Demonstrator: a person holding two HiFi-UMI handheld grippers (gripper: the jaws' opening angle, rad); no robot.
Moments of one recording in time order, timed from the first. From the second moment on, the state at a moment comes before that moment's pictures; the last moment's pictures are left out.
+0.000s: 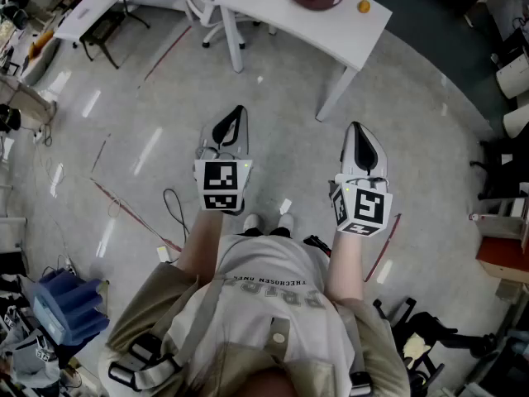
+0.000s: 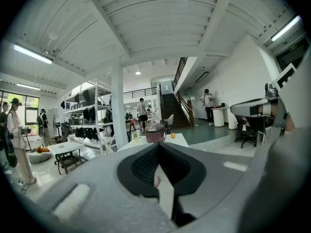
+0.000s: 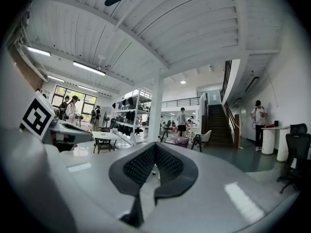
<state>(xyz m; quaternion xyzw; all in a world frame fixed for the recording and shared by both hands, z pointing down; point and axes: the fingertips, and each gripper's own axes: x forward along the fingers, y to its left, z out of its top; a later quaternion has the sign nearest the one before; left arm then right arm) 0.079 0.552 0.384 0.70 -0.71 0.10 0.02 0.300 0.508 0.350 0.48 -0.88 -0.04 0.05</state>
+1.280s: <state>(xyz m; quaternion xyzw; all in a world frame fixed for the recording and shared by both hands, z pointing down) 0.027 0.549 0.378 0.72 -0.69 0.09 0.04 0.267 0.518 0.348 0.48 -0.88 0.02 -0.03</state>
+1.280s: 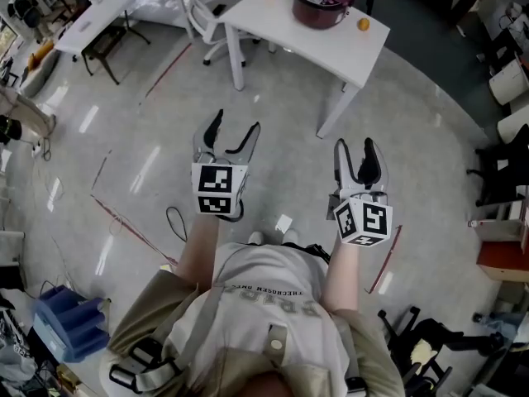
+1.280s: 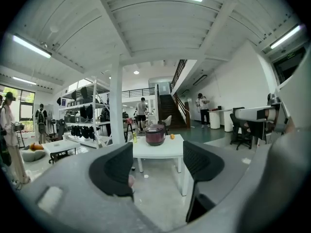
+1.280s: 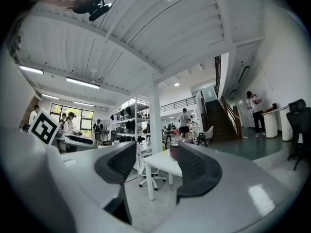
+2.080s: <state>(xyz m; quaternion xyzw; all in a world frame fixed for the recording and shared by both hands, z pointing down) -0.001 0.543 0.411 0.72 -0.68 0.13 0.06 0.262 0.503 0.371 0.50 -0.86 0.04 -0.01</state>
